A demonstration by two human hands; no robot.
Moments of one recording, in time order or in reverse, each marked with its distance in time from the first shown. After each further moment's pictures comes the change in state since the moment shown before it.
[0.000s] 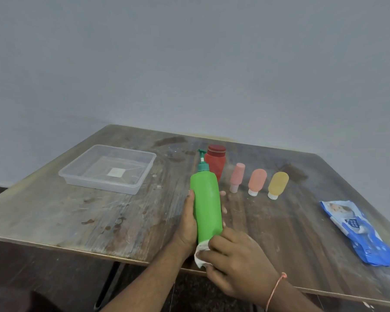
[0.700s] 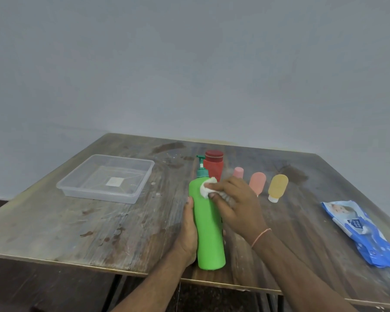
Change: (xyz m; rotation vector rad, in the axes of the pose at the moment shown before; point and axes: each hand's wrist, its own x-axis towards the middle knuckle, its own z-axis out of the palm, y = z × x) left_hand -0.006 0.010 0.009 0.170 0.229 0.020; right_hand 0.074 0.079 0.002 0.308 0.430 0.421
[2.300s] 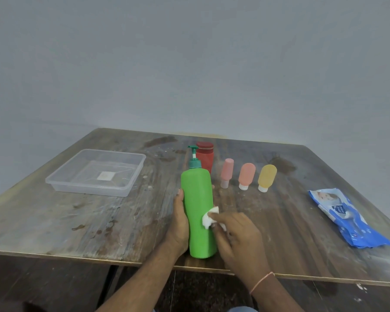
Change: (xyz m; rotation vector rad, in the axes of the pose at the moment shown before) left_hand 0.001 -0.004 -0.001 -0.089 -0.061 0.034; right_hand -0.102 -0.034 -0.014 -0.187 0.017 0.125
